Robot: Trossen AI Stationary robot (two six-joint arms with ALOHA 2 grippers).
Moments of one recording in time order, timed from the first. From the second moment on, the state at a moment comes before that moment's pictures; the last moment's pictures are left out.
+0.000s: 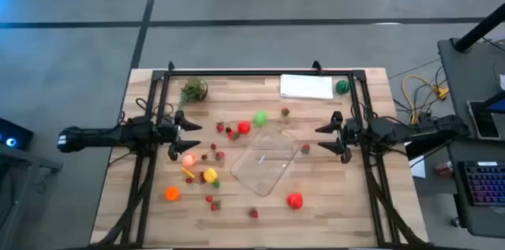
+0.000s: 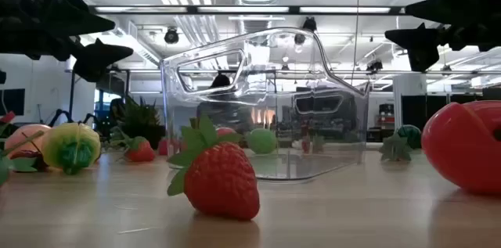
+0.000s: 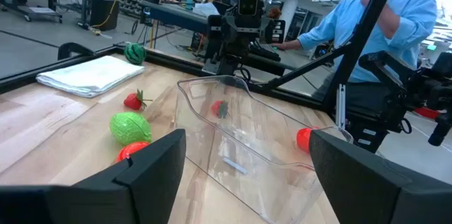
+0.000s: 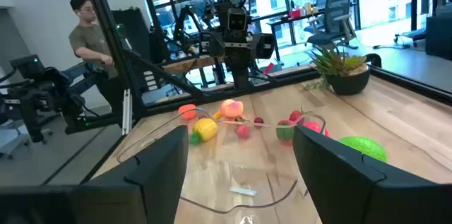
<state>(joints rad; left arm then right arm) 0.02 0.09 0.01 0.03 0.00 -0.28 0.11 0.23 0.01 0.26 0.07 0.23</state>
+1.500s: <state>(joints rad) 0.02 0.09 0.01 0.03 0.00 -0.28 0.11 0.23 0.01 0.26 0.07 0.23</state>
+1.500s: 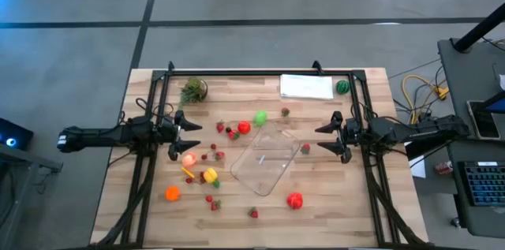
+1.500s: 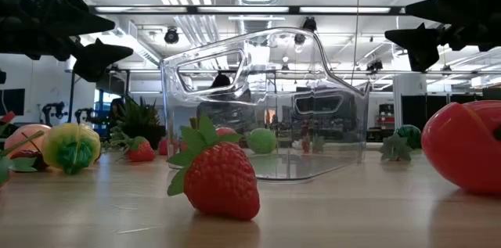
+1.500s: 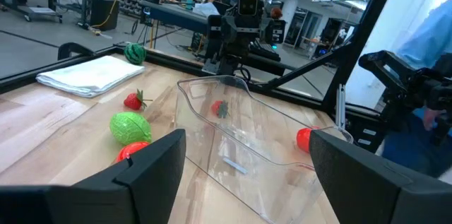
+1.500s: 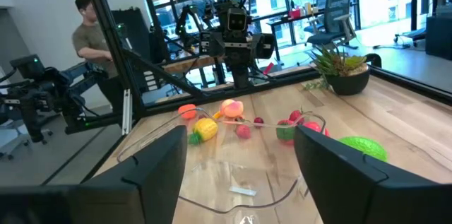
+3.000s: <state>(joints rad) 0.02 0.09 0.01 0.49 -0.06 0.43 0.11 0.66 0.50 0.55 0.48 0.49</state>
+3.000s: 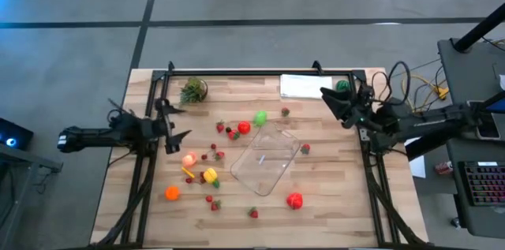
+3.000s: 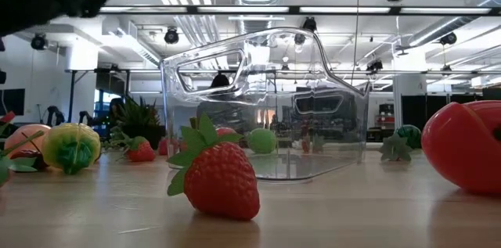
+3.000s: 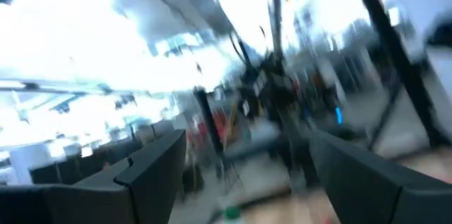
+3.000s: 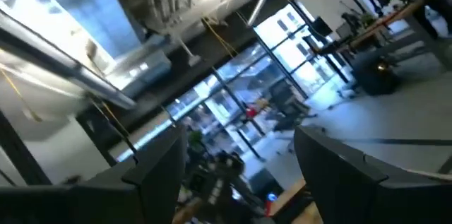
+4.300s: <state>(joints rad) 0.03 0.56 0.61 -0.64 -0.55 -0.96 -0.59 1.26 1.42 -1.18 0.37 0.74</state>
